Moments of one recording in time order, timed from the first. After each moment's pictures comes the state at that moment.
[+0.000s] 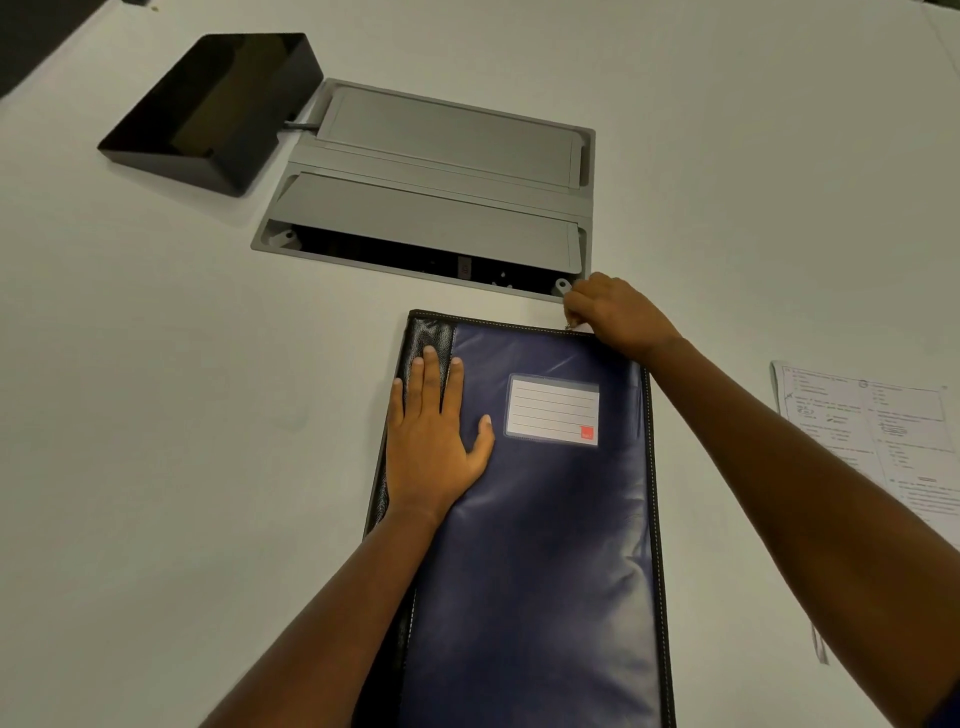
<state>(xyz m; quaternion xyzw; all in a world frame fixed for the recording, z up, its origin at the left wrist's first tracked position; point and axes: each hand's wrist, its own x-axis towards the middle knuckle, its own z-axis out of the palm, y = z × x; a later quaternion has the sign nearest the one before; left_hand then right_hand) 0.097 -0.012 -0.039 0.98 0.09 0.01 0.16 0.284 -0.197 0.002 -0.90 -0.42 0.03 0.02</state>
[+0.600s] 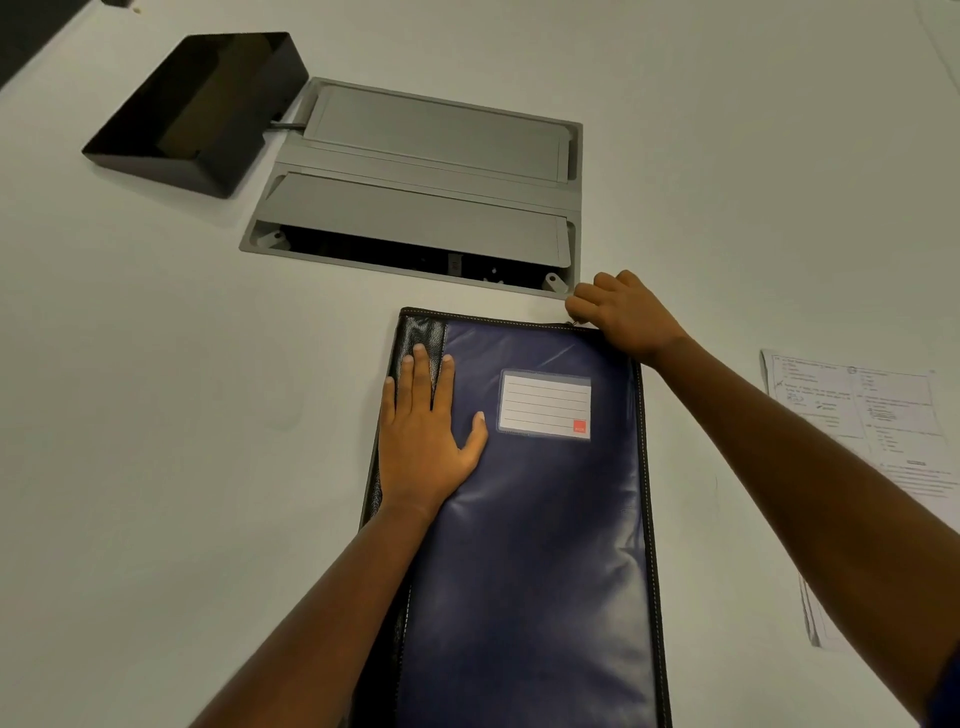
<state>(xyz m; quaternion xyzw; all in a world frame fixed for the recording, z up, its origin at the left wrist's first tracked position) 0.097 -0.011 -0.042 0.98 0.09 0.00 0.17 0.275 -0.216 0.006 -0.90 -0.44 0.01 -0.07</state>
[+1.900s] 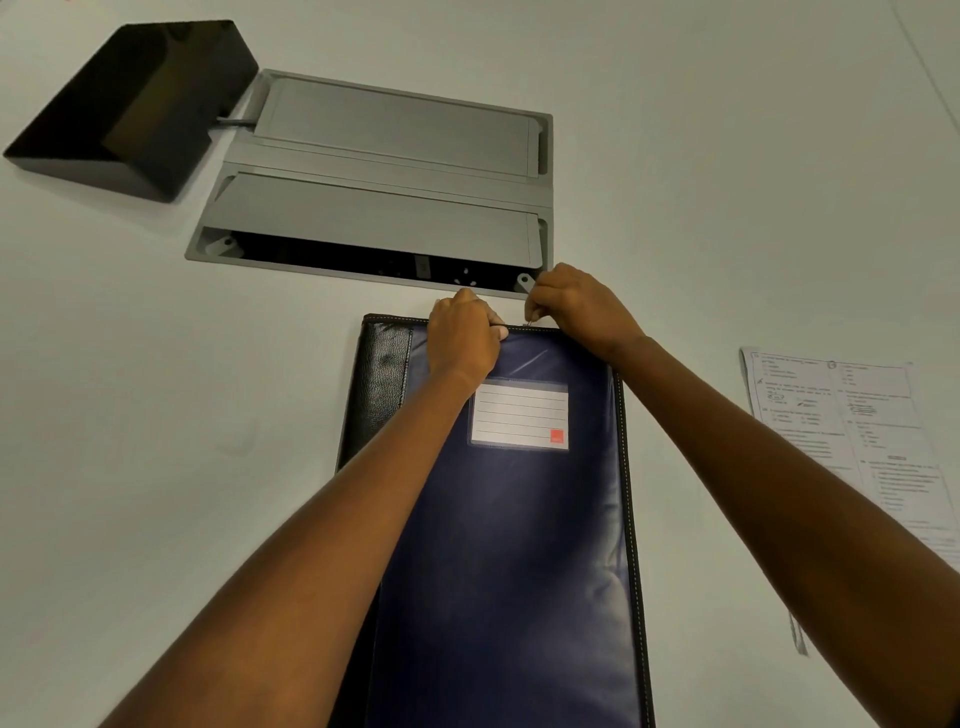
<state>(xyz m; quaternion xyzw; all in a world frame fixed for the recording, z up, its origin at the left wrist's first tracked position) 0.223 -0.053 -0.006 0.93 0.10 -0.02 0.34 0.280 -0.197 0.003 -0.91 -0.39 0.02 0.11</state>
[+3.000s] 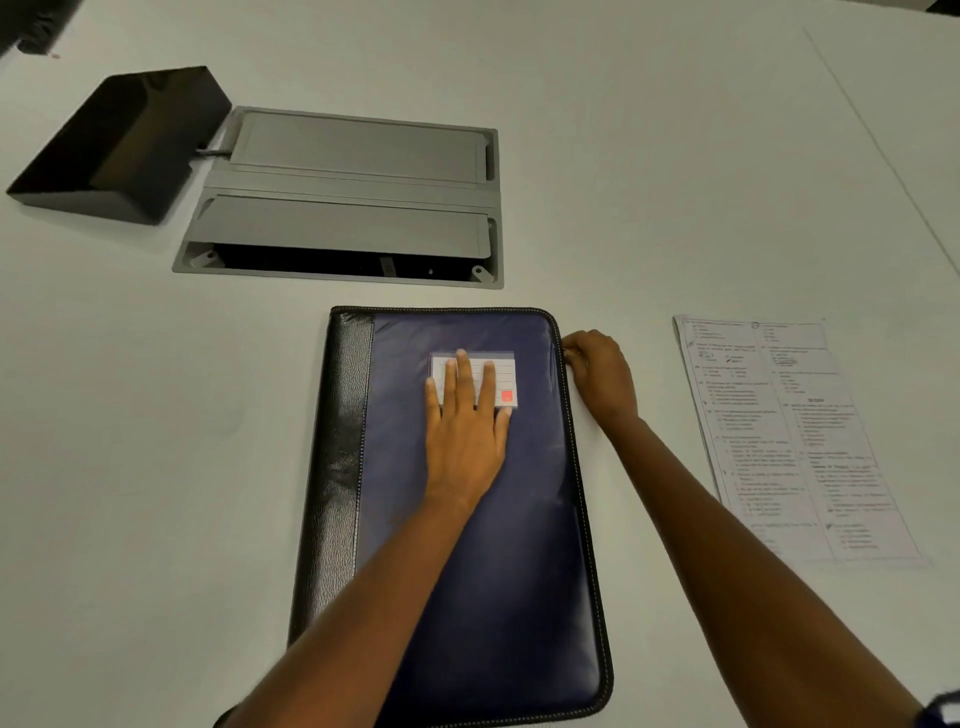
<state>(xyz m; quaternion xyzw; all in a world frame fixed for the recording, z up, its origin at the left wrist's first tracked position) 0.096 -0.107 -0.029 0.99 0.00 -0.04 0.15 0.181 -0.266 -0.023 -0.95 -0.03 -0.01 0.31</state>
